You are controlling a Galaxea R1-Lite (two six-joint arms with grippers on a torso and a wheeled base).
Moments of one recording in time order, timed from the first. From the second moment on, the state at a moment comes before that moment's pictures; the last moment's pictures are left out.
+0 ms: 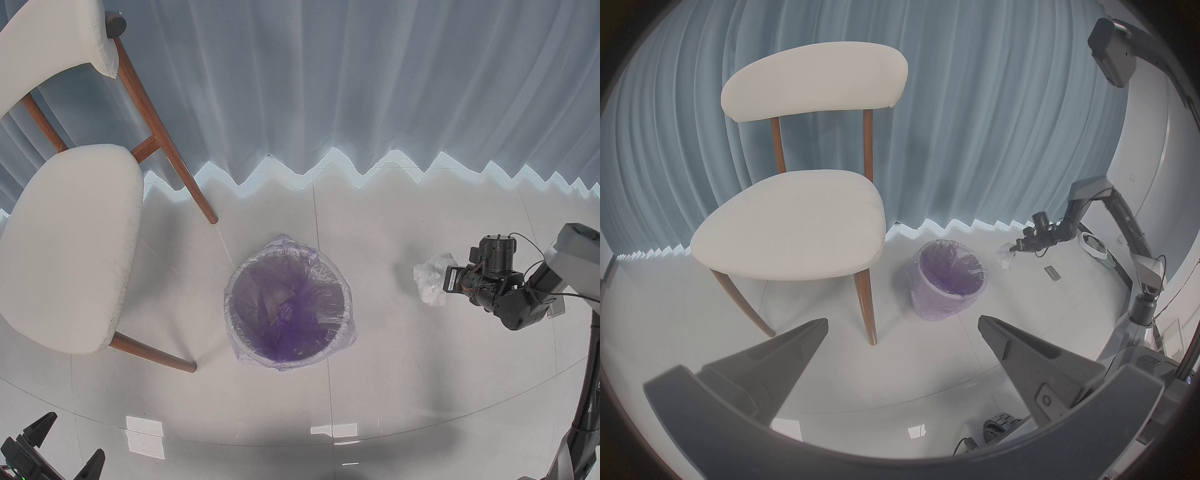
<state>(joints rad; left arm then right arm) -0.17 0.11 -0.02 0.04 -0.08 0.02 -0.03 2.23 -1.01 -0.80 -0.07 0.15</state>
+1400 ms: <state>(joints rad) -0.17 0.11 -0.02 0.04 -0.08 0.02 0.57 2.06 -0.95 -1.06 -0.04 -0.11</state>
